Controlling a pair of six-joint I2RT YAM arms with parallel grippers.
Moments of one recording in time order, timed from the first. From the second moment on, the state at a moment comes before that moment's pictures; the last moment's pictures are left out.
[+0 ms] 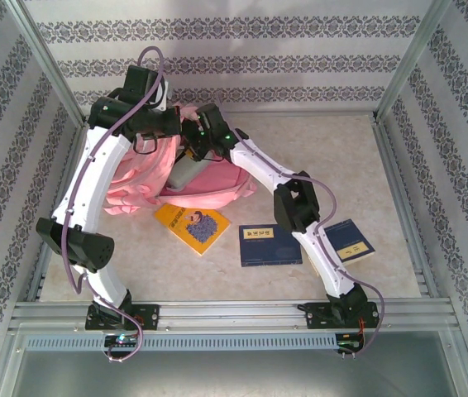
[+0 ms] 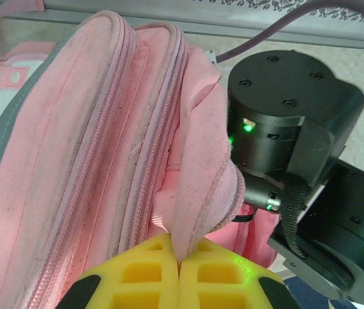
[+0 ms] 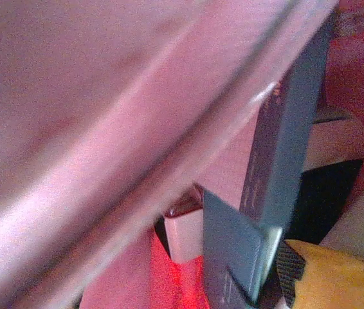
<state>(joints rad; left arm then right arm) -0.27 1.74 2.11 -1.20 0.10 -0.36 0.63 2.55 2.40 -0.42 -0.38 1.29</state>
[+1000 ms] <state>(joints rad) -0.21 1.80 1.91 -0.91 0.08 -0.46 0.61 1.65 1.28 -0.73 -0.34 0.47</state>
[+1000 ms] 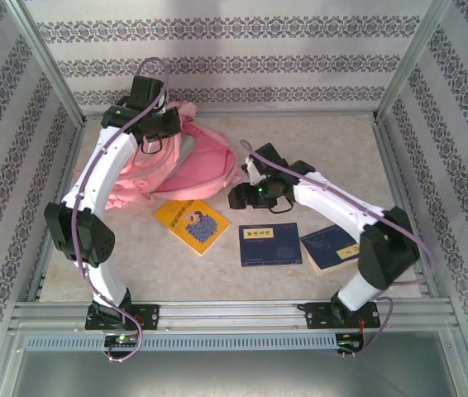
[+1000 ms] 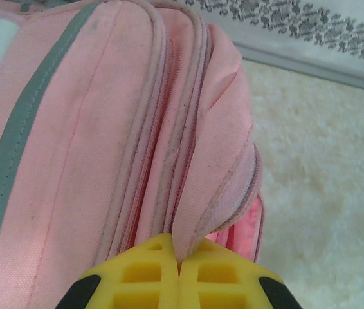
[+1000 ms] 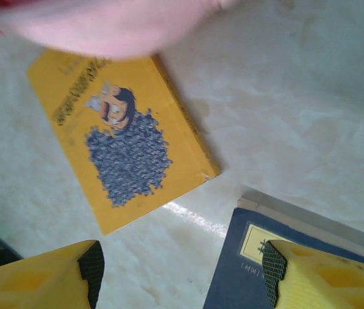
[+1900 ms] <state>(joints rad) -0.22 1.15 0.66 -0.58 0.21 -0.95 0.62 2.28 1.77 -0.73 -0.58 0.47</state>
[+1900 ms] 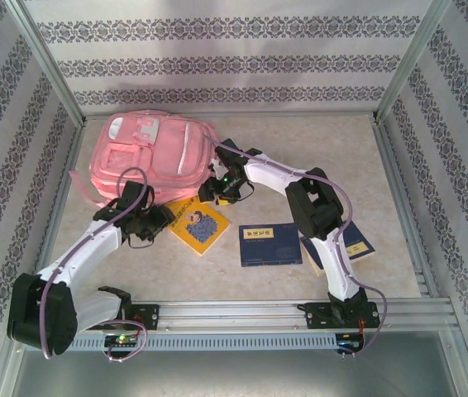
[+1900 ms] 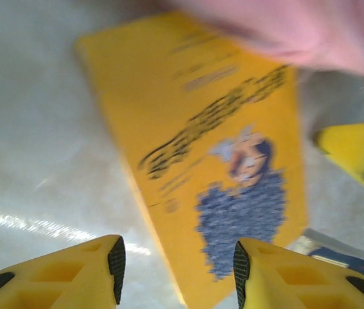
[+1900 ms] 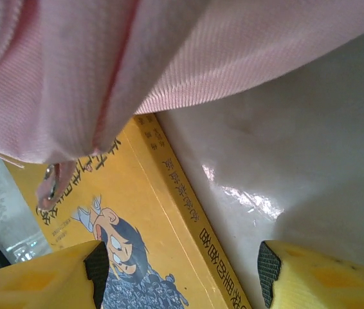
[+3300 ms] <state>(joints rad) -0.17 1.33 0.60 -0.52 0.24 -0.88 0.70 2.20 1.50 -0.53 -0.86 0.63</state>
